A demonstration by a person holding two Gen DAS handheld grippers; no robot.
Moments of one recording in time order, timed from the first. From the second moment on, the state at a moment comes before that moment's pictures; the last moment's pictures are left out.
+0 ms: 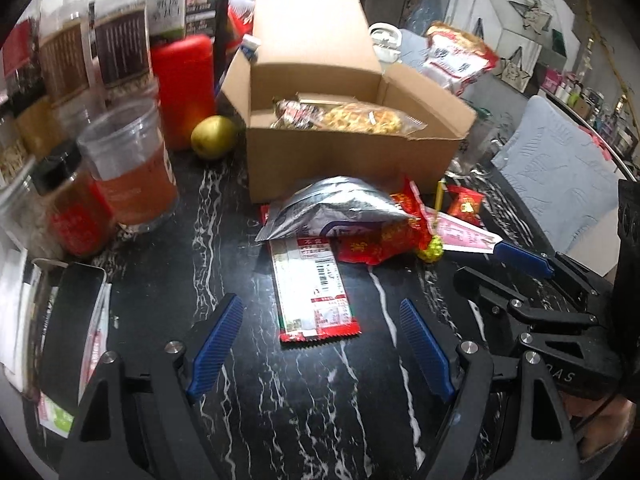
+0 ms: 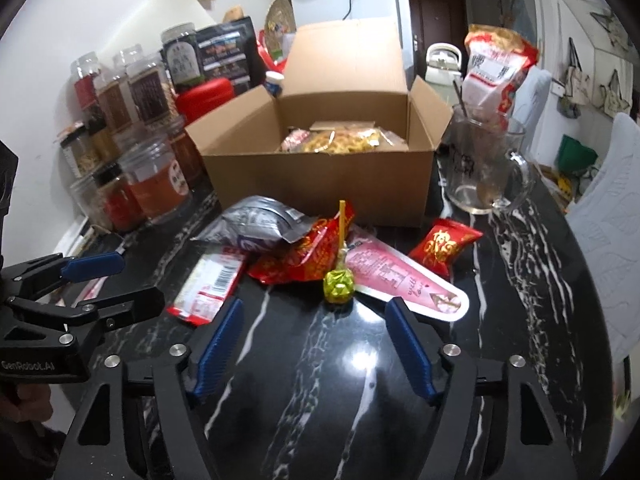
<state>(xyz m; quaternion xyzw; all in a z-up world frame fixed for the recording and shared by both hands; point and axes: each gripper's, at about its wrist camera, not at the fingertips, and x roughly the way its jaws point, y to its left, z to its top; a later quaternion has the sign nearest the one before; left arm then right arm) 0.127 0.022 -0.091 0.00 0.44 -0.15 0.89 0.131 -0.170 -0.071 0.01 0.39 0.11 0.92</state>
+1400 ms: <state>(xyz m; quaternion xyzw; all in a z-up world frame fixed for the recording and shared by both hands) 0.155 0.007 -0.138 0.01 0.49 -0.15 0.86 0.156 -0.180 -0.099 0.02 0.44 0.13 0.89</state>
